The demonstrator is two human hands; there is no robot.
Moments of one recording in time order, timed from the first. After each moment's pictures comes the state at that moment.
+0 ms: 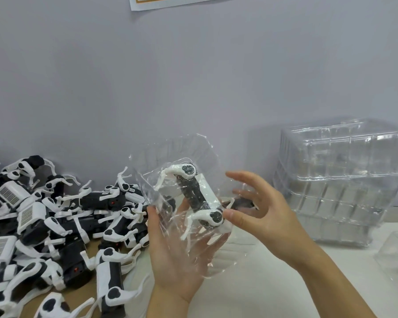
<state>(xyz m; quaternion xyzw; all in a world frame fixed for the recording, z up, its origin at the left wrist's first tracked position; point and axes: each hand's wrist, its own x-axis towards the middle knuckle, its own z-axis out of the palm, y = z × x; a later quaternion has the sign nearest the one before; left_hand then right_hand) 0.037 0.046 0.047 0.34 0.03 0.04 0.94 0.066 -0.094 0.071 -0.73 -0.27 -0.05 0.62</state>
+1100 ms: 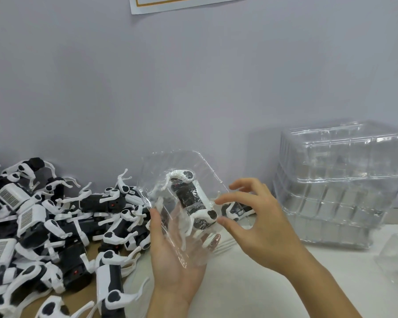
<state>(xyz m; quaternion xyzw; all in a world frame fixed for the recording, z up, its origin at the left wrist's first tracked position) 0.031 0.071 0.029 0.30 0.02 0.06 0.95 0.061 -0.083 0.066 -0.82 -0.28 -0.19 0.46</state>
